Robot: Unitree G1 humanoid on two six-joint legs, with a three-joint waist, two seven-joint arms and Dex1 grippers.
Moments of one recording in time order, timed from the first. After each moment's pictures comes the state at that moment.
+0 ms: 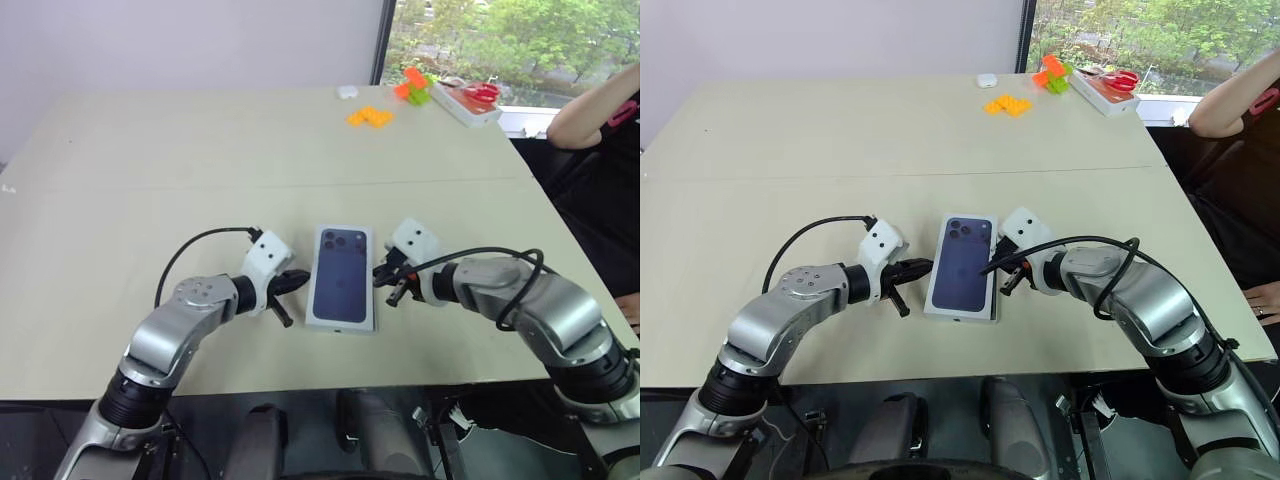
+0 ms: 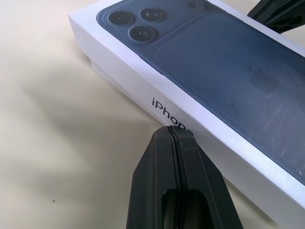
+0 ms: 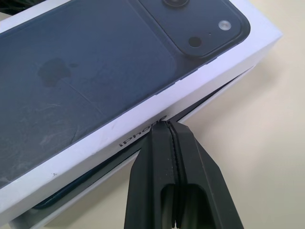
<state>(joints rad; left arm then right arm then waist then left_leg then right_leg) -0.32 0.49 -0.21 -0.39 -0.34 0.84 -0.60 -0.48 -0.73 0.23 -0.49 0.54 1.15 0.44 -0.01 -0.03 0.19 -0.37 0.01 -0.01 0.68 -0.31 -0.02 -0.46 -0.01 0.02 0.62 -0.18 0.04</state>
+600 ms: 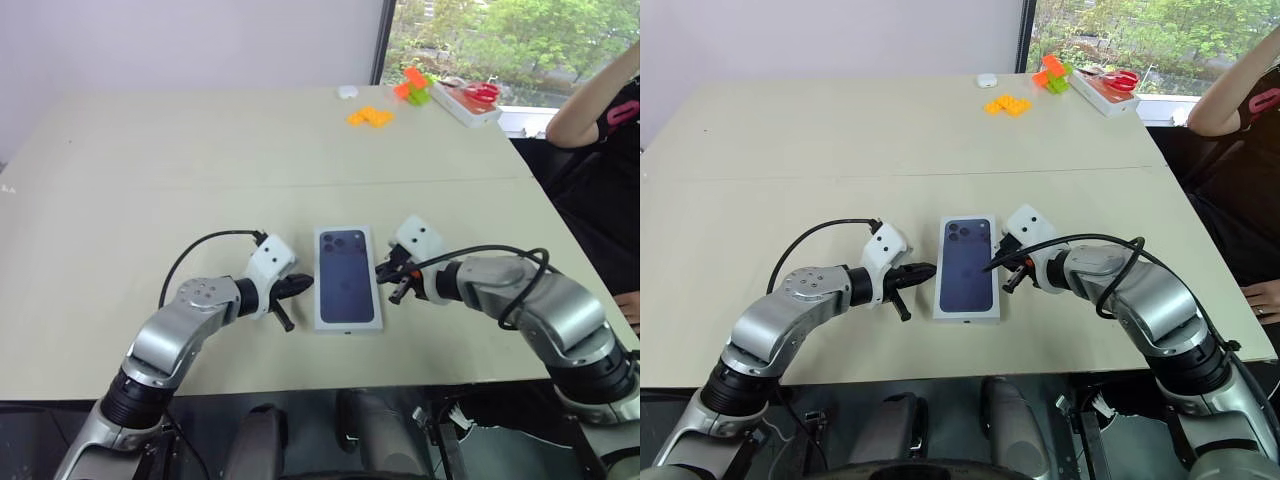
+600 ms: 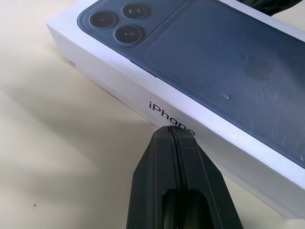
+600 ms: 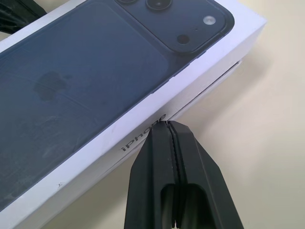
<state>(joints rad) -0.32 0.49 -0.22 -0.39 -0.32 0.84 -0.62 -0.47 -0.72 0.21 -0.49 0.52 1.16 0.46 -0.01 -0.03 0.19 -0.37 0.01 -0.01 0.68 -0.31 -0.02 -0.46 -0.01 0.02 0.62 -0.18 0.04</state>
